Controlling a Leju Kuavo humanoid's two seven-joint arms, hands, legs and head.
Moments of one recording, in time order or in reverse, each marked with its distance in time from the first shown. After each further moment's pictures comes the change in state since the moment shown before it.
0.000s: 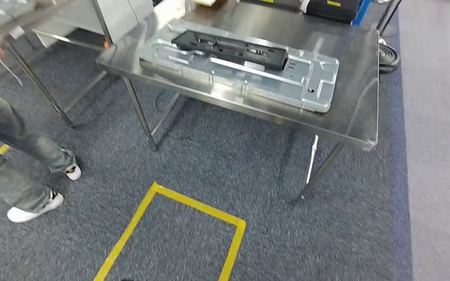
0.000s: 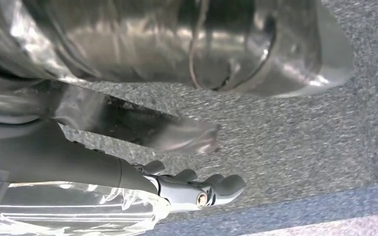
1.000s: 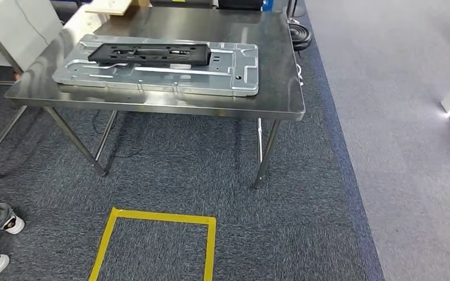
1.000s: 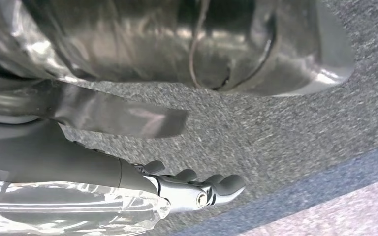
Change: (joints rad) left arm 0.002 -0.002 0.004 0.000 -0.001 0.071 0.068; right arm 0.008 0.003 0.040 0.005 0.046 -0.002 0.014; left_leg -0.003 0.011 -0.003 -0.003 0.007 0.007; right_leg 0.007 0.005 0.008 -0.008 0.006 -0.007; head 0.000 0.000
